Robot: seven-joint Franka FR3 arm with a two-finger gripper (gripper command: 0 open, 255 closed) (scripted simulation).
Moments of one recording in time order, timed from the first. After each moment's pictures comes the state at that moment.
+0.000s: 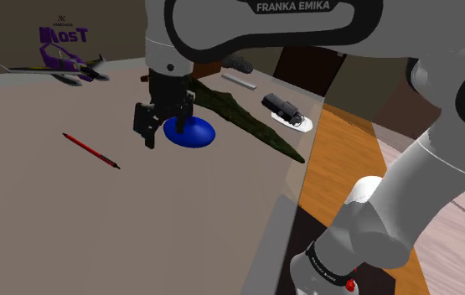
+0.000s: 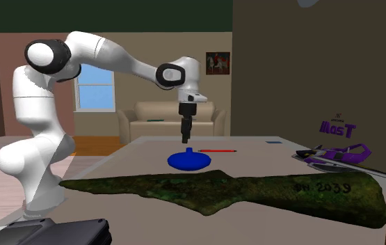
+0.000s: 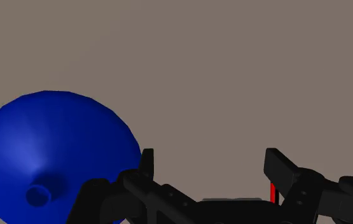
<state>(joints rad) 0.19 -0.05 0.31 -1.92 0.05 1.83 0.31</state>
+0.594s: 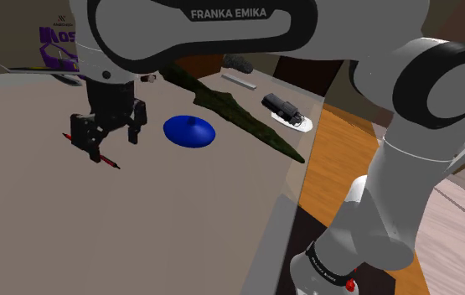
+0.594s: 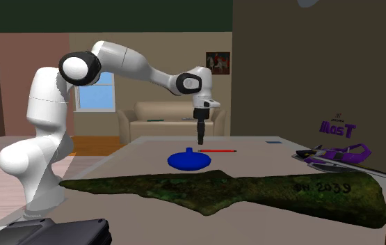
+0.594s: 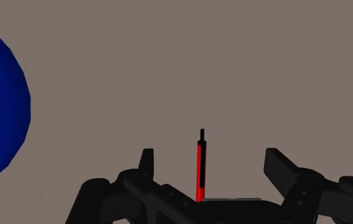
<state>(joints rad) 0.28 0.22 0.37 -1.65 -0.04 1.84 0.39</state>
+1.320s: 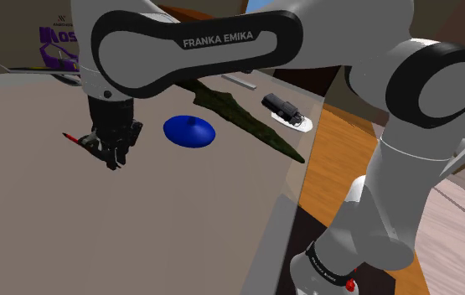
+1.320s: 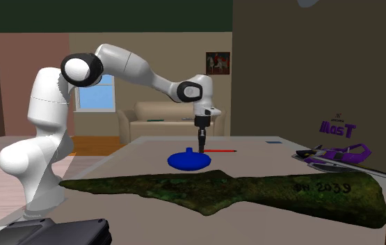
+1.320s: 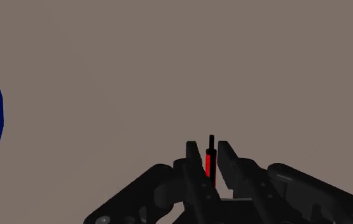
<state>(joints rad) 0.27 0.25 0.36 -1.71 -0.05 1.93 0.39</state>
